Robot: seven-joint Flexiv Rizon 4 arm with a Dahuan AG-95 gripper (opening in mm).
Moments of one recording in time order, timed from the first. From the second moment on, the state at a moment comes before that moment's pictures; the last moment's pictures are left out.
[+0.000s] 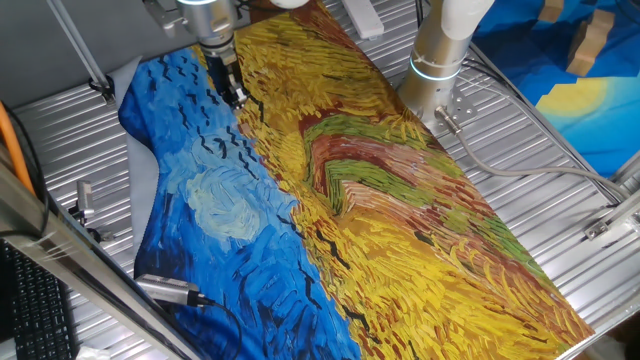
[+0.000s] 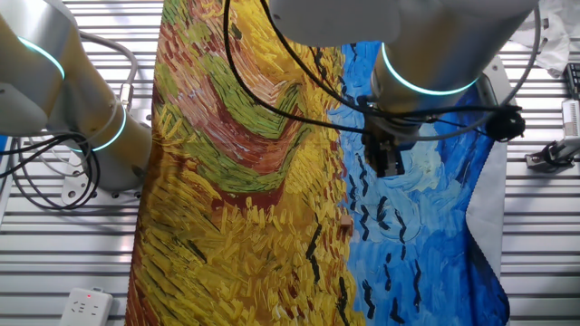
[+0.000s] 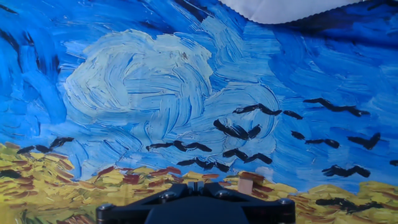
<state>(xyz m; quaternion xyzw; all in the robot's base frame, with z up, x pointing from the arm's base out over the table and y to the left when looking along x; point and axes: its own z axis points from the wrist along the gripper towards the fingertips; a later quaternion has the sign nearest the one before) 0.498 -0.077 0.171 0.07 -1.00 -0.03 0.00</state>
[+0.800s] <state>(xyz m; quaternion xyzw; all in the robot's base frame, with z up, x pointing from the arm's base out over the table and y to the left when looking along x) 0.502 -0.076 0.170 0.02 -1.00 -0.02 0.03</state>
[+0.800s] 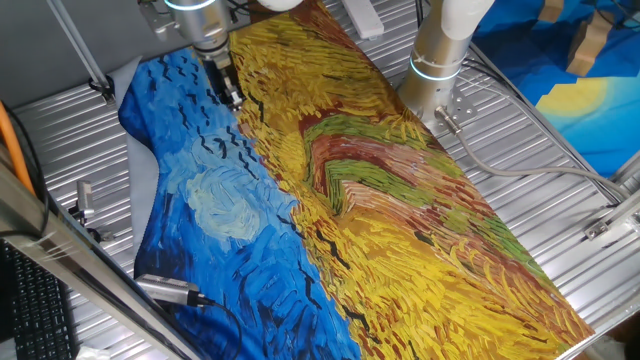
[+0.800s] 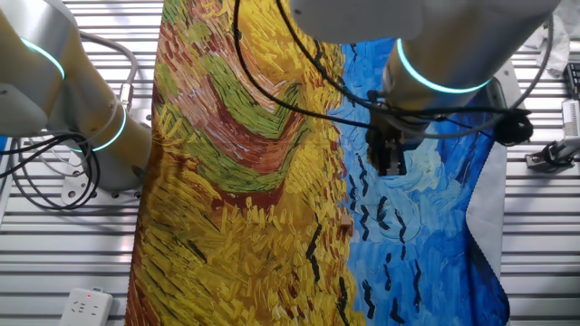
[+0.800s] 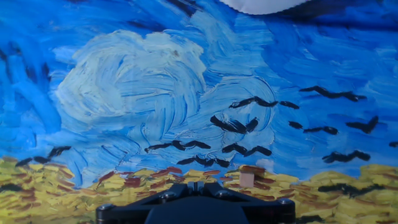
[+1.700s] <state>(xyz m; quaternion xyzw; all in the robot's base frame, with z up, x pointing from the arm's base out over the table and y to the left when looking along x) 0.500 -0.076 0.172 0.03 -1.00 0.00 0.02</state>
